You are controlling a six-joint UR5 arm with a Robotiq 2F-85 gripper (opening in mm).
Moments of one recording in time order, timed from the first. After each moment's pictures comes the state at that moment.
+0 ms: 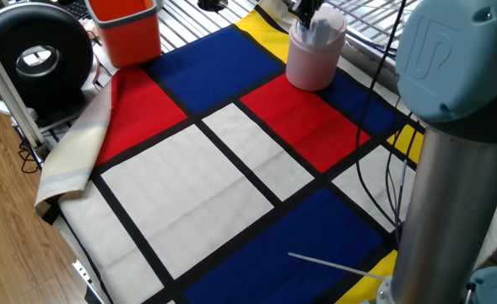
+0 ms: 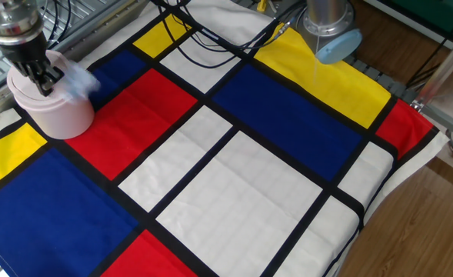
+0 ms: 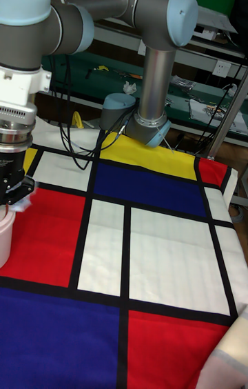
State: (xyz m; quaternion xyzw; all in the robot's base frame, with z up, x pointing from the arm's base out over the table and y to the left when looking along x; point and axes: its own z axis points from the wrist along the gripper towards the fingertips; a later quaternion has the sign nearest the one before) arm 0.643 -0.232 0.143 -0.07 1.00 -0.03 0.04
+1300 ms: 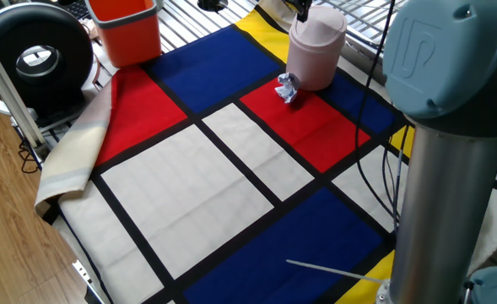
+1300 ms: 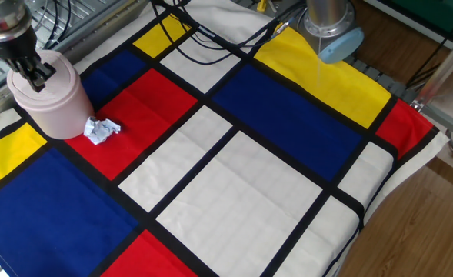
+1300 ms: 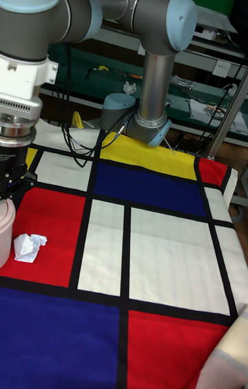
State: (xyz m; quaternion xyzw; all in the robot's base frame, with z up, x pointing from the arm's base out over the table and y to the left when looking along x) arm 0.651 -0.223 0.174 -0.06 1.00 -0.05 0.01
